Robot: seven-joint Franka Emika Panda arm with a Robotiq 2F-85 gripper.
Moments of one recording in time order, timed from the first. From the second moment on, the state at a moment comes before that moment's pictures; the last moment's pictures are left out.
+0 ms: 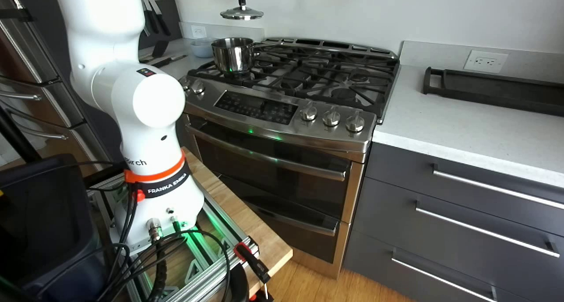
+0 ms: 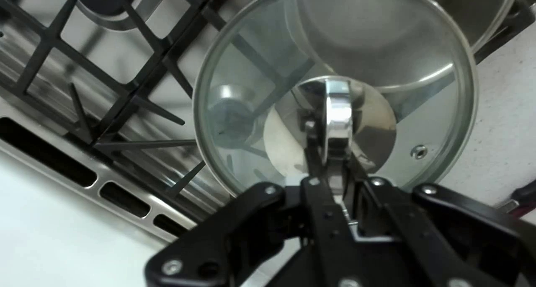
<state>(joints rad) 0.27 0.13 0.34 -1.54 0.00 1.85 -0.52</state>
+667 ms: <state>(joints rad) 0.26 0.05 0.32 -1.66 0.09 1.86 -0.60</state>
